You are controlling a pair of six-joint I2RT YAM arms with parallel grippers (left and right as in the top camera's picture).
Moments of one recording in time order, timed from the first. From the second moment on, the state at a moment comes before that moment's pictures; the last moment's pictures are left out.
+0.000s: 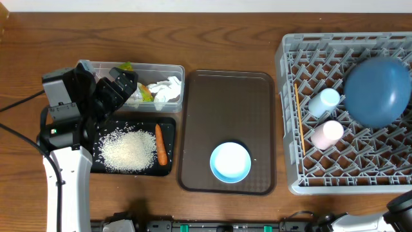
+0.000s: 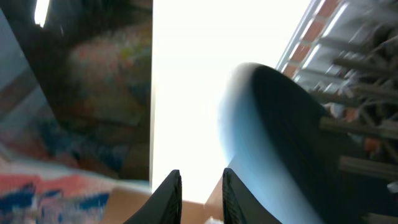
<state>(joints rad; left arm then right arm) 0.23 1.19 1.04 -0.60 0.48 -0.66 -1.07 1.73 0.73 1.25 -1.41 1.64</state>
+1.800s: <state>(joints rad) 0.23 1.19 1.04 -0.60 0.48 -0.66 -0.31 1.73 1.61 -0.73 -0.55 0.35</state>
